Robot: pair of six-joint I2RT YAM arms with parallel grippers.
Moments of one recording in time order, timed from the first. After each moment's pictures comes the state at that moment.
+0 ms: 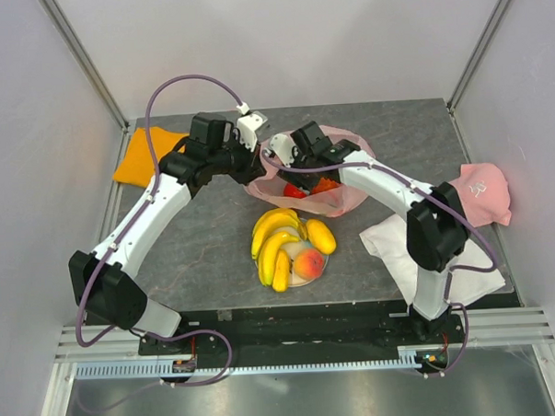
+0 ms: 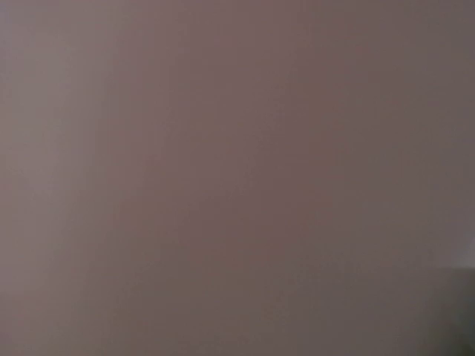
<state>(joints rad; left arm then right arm) -0.46 1.48 1.42 -0.57 0.42 0.16 0.62 1.86 1.58 -0.61 -0.04 -0.45</state>
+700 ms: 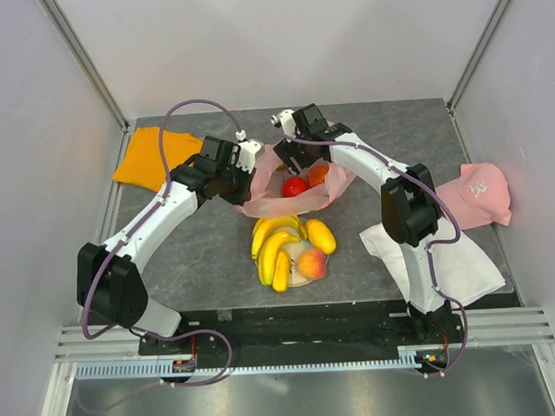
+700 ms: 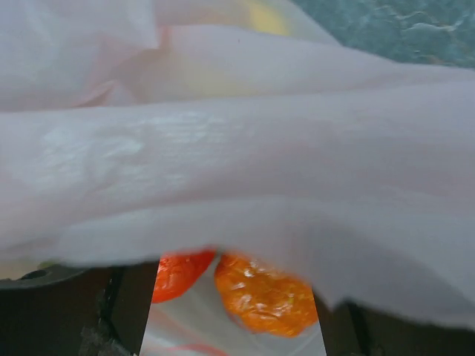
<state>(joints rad) -0.45 1.48 1.24 -0.62 0.20 0.12 0.52 2.16 1.87 -0.56 -0.04 -0.21</state>
